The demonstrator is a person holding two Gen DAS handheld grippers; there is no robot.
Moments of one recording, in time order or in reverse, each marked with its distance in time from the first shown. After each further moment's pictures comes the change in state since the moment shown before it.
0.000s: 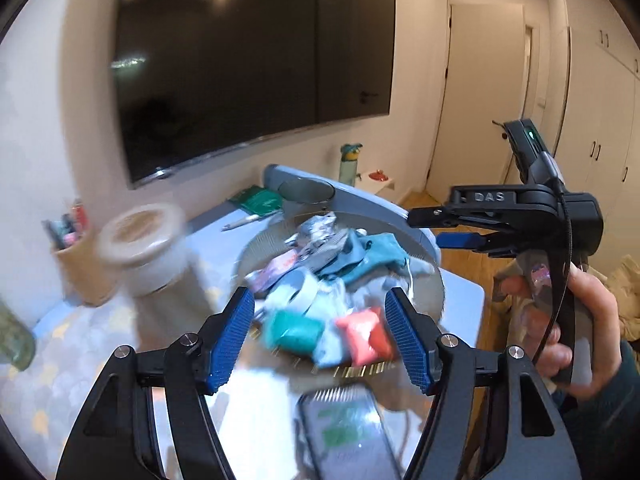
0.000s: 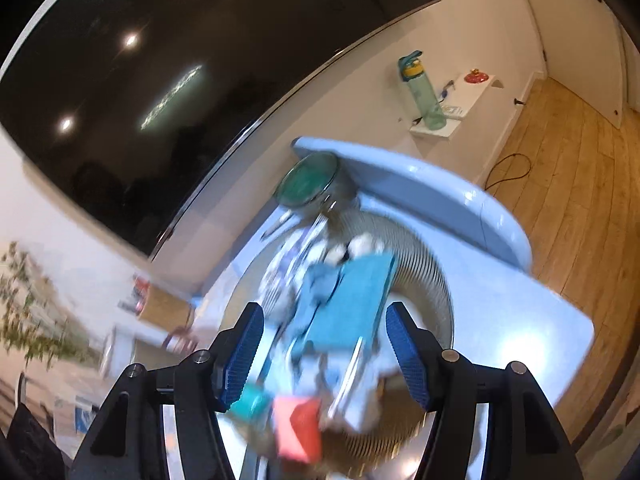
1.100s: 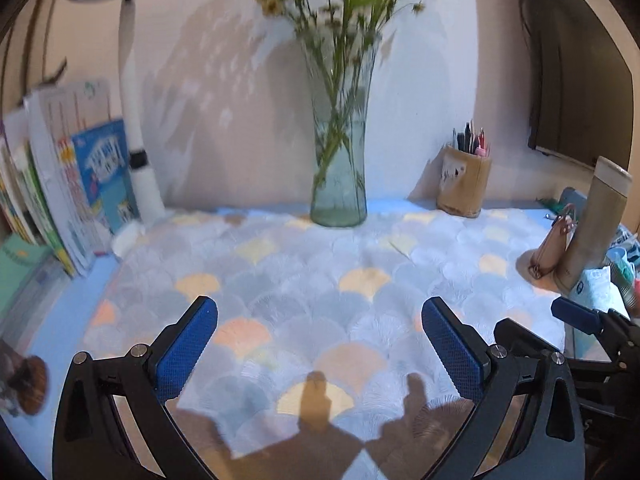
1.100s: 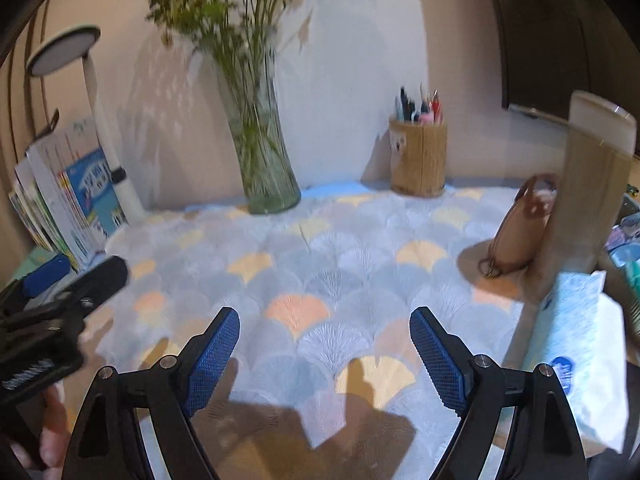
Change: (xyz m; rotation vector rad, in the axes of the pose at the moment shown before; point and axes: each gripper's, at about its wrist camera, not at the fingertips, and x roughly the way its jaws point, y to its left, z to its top) left arm -0.152 0.261 -0.208 -0.441 -0.068 0.743; right arm 0.129 0.315 -0.333 -0.770 -0.013 0.134
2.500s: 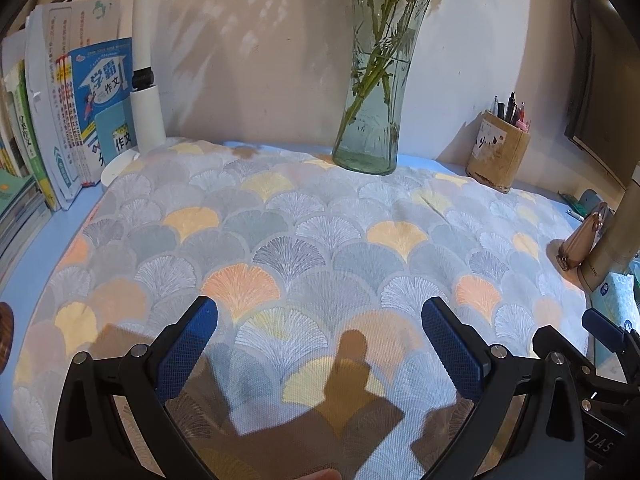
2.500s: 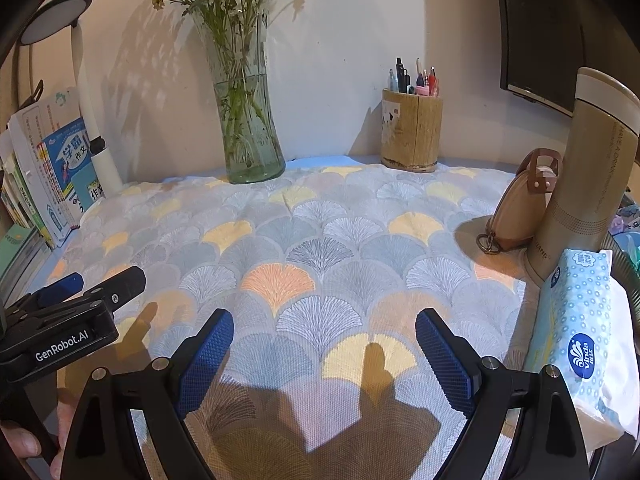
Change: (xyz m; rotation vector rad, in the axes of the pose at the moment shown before) left arm 0.042 0.026 -0.022 -0.111 0.155 0.010; right arm 0.021 0.005 -0.018 -0.029 0.046 -0.075
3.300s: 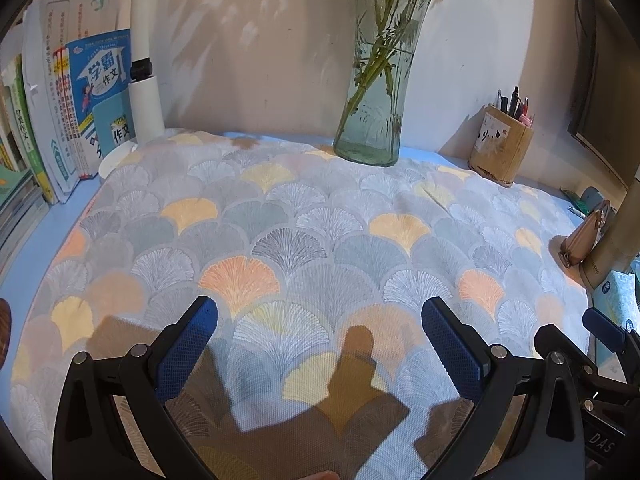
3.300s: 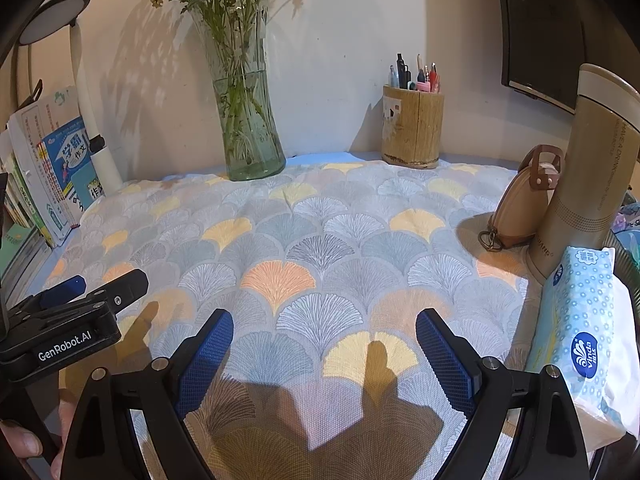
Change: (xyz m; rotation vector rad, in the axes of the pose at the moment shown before) left arm 0.003 0.000 -0.001 -0.007 0.029 0.002; right arm 0.001 0.001 -0.001 0.002 0.008 -0.002
